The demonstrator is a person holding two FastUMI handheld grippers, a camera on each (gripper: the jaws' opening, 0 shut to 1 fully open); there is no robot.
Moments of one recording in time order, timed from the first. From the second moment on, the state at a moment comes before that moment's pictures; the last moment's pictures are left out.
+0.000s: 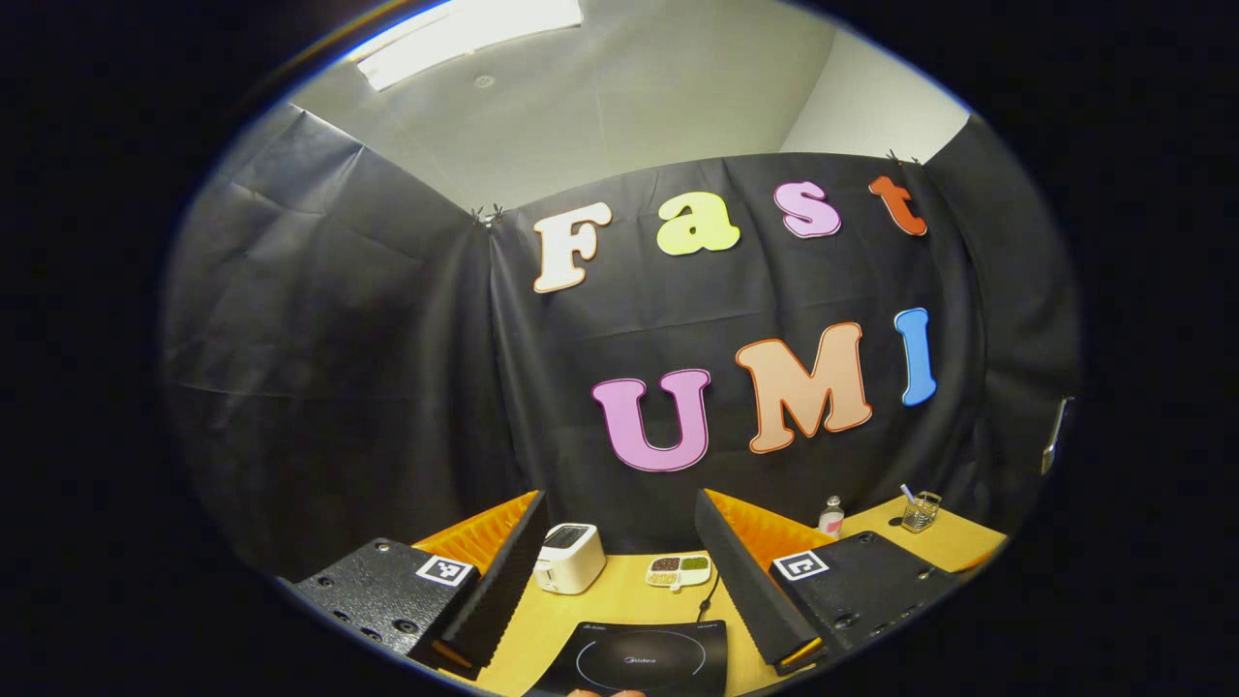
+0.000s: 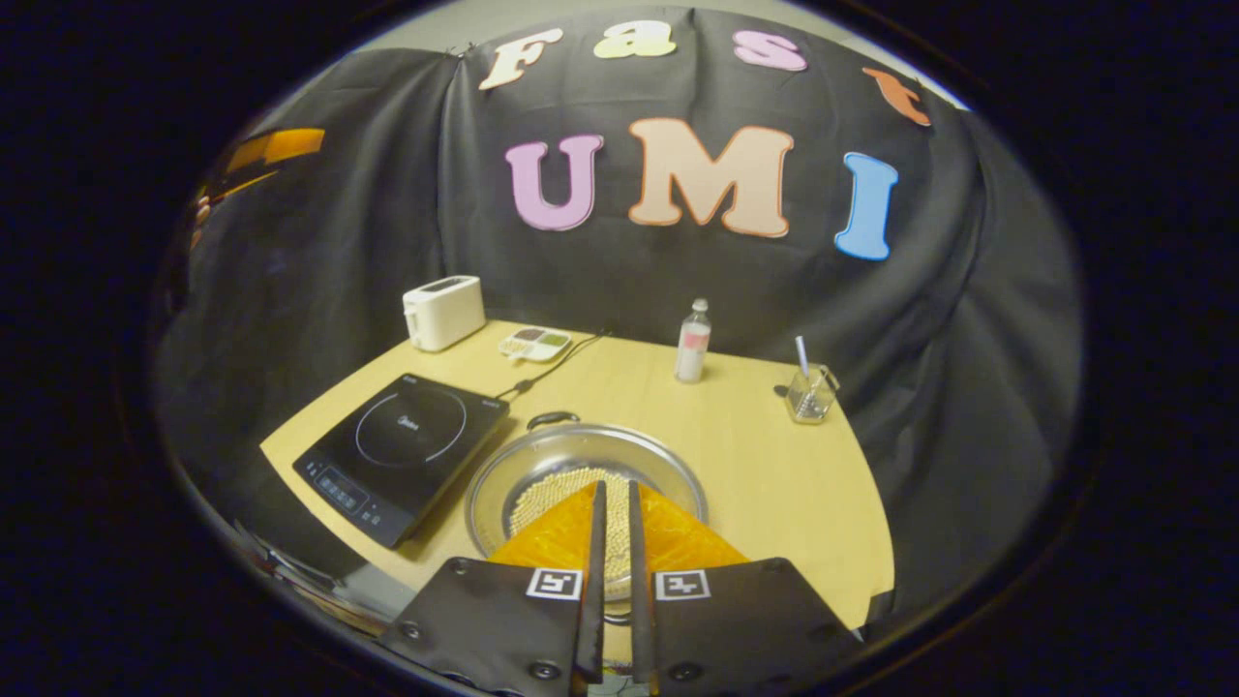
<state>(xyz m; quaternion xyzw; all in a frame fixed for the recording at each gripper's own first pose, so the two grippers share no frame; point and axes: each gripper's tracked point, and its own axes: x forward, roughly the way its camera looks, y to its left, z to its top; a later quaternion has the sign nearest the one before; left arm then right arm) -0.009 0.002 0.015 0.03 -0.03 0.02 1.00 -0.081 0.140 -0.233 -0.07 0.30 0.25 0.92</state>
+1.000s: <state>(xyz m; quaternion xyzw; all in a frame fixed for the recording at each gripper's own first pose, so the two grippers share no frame) -0.010 0.026 -0.001 0.03 -0.02 0.06 1.00 -0.161 0.126 -0.382 -0.11 0.52 0.30 0.80</state>
